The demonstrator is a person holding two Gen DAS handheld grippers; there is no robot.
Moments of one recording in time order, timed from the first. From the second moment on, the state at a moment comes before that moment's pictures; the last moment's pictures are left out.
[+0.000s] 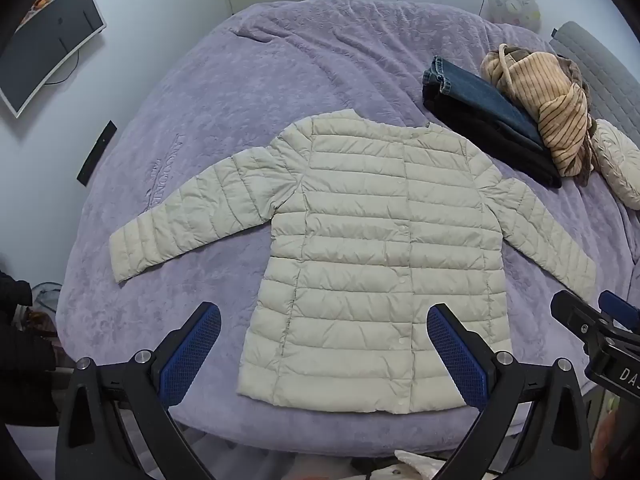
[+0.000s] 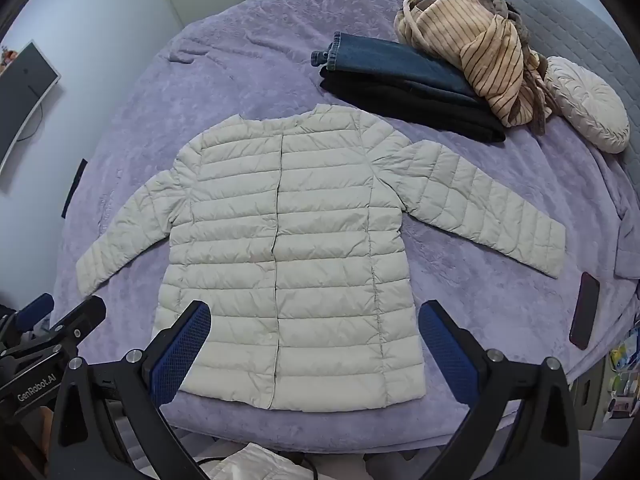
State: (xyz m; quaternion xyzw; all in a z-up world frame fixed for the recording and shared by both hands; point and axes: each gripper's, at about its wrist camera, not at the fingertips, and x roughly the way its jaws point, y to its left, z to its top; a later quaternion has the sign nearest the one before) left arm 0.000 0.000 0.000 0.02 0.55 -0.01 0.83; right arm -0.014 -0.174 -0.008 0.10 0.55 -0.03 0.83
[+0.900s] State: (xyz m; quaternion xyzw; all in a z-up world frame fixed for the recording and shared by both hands) left arm -0.002 0.002 -0.009 0.02 0.57 -0.01 0.82; right arm -0.015 -0.172 -0.014 0.09 0.56 -0.04 0.83
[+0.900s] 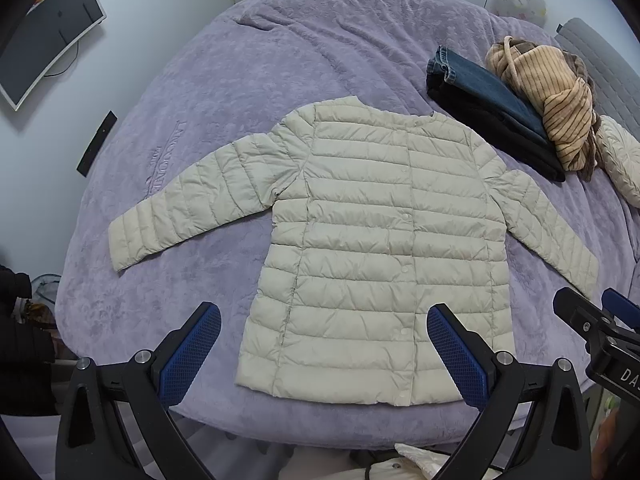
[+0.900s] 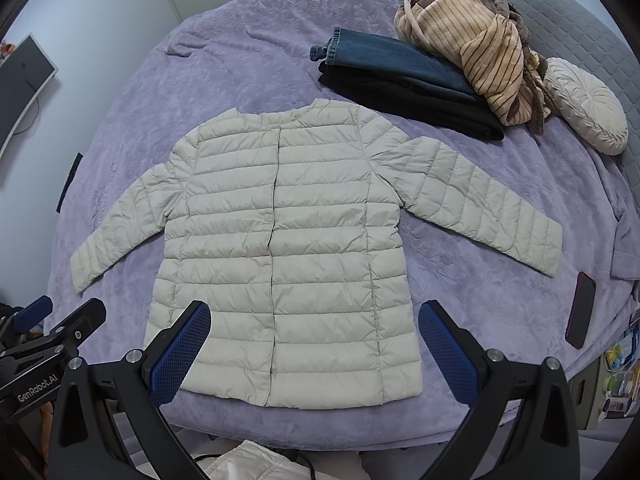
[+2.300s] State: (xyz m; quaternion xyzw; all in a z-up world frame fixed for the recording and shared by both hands) left arm -0.004 0.001 -0.009 0.02 0.57 -0.01 0.82; right arm -0.018 -0.168 -0.014 0.09 0.56 -0.04 0.82
